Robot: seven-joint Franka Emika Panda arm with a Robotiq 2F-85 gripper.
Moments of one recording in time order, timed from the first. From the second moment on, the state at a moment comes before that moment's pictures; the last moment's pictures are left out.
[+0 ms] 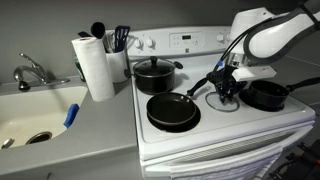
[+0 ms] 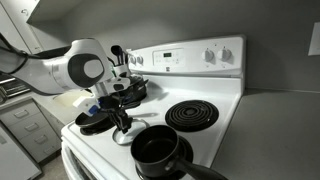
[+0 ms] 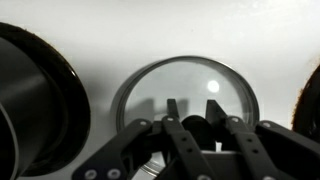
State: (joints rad) arm 0.11 -0.04 0.11 -2.44 -0.02 2.41 0.55
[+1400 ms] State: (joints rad) arm 0.09 -0.08 0.10 -2.48 -0.05 2.43 0.54
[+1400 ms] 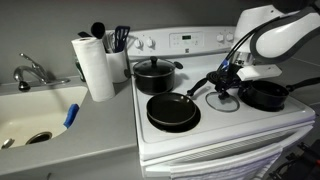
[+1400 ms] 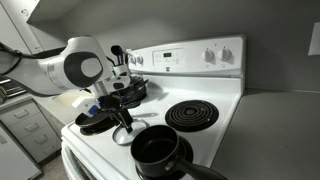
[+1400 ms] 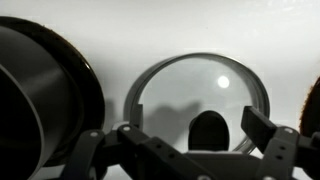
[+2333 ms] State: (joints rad) arm 0.07 -0.07 0.07 -2.46 0.06 2.50 0.30
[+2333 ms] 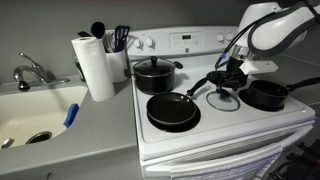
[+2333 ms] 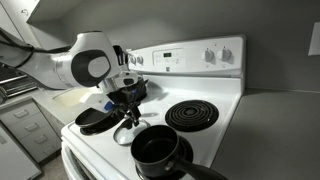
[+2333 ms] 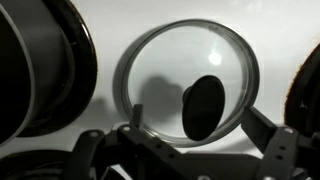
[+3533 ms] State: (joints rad) arm 0.09 -0.03 0.08 -2.44 0.12 2.50 0.25
